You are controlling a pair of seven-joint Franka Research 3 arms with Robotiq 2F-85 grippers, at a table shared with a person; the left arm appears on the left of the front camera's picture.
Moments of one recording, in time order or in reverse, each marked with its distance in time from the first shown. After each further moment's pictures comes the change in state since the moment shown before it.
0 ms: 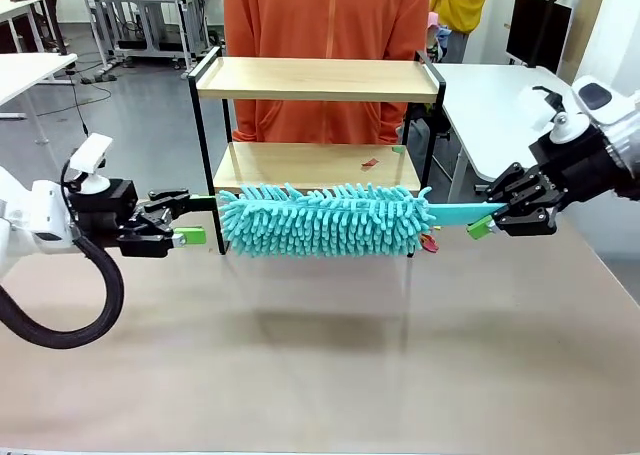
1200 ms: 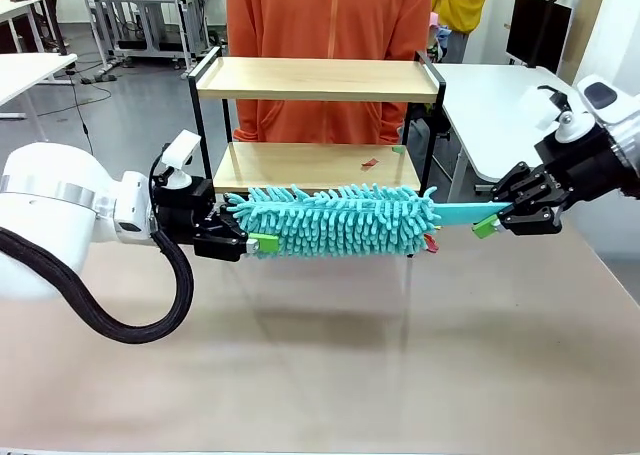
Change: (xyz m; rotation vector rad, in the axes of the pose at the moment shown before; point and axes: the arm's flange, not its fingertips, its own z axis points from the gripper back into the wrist) left arm 0.005 -0.004 -0.106 -0.152 0.048 0.039; right arm -0.004 -0.002 0.005 -0.015 0.009 -0.011
